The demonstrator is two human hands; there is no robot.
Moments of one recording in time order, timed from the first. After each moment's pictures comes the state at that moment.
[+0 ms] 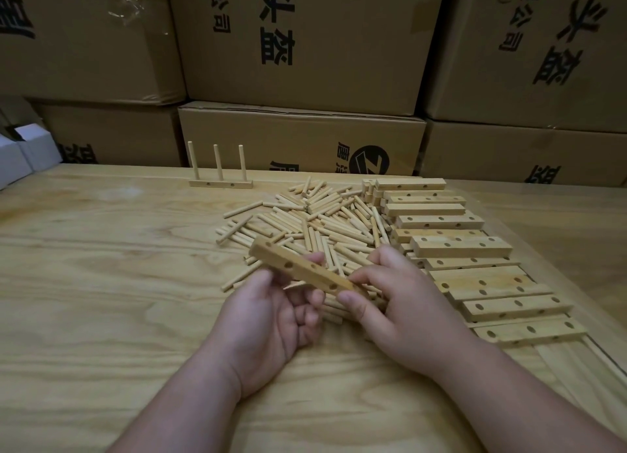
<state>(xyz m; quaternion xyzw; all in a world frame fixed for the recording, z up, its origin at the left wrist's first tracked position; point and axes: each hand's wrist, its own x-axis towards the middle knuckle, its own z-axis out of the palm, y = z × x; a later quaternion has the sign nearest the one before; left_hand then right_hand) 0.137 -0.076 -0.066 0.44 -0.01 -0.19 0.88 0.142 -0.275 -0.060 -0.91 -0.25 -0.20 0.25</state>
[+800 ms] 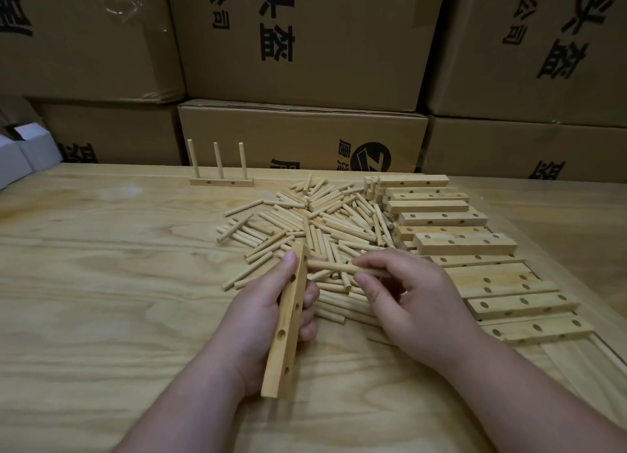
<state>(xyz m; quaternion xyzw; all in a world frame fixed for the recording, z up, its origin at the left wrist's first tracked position) 0.139 -0.078 -0.068 0.47 -0.03 -0.13 0.87 0.148 -0.280 -0.067 -0.85 -0.27 -0.27 0.36</state>
